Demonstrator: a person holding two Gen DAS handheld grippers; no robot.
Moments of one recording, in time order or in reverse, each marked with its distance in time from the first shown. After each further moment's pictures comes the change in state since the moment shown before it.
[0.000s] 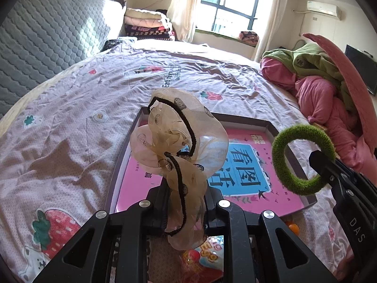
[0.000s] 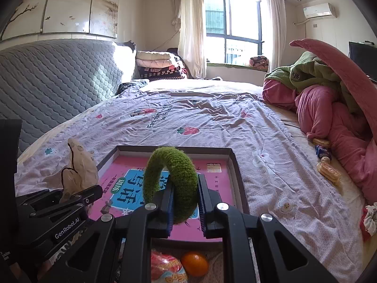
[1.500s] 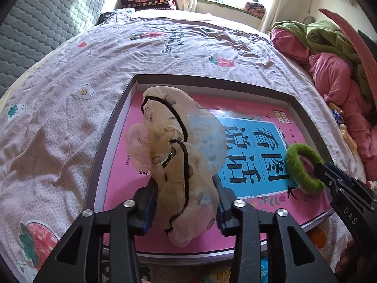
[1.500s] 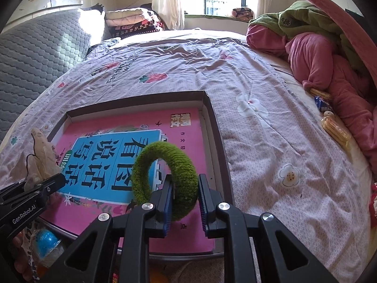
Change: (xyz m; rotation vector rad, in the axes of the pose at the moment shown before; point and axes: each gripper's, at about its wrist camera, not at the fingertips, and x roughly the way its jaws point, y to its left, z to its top) left arm 0.070 0.003 0.006 0.022 0.192 0.031; right arm 0.087 -0.051 -0.022 0.106 0.302 -0.098
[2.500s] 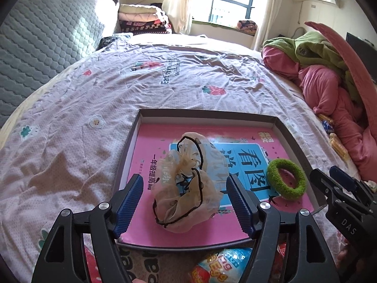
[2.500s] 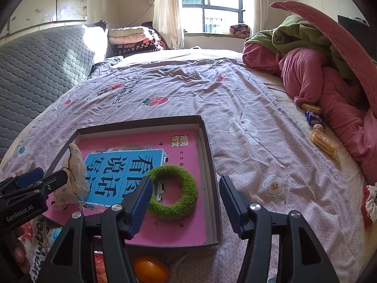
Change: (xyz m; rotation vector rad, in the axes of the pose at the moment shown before) left arm -0.056 0.000 0.003 0.029 -0.149 -0.003; right arm -0.044 -0.001 0.000 -0.009 -0.132 0.015
